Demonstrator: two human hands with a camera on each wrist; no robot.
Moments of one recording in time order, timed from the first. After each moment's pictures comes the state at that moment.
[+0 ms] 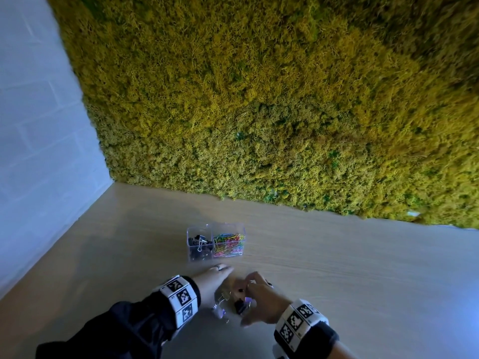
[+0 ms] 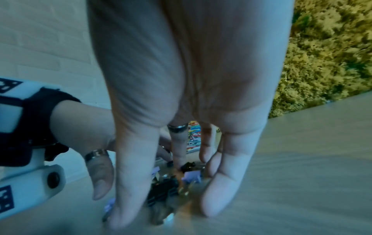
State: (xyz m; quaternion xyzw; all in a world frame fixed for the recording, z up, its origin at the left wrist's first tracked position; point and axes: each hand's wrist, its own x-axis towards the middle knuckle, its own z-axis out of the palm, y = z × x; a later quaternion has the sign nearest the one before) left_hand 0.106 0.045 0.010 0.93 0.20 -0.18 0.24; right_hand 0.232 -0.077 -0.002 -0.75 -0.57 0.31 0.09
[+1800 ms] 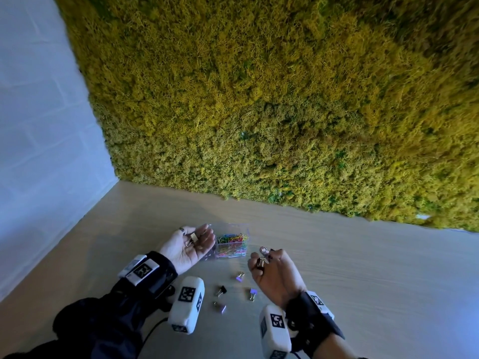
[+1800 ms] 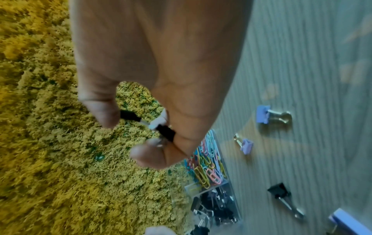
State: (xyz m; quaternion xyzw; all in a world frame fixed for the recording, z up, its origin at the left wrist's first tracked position) left_hand 0.082 0.098 0.055 0.14 0.31 0.23 0.91; right_hand 0.252 -0.058 0.014 -0.26 -0.03 0.65 0.72
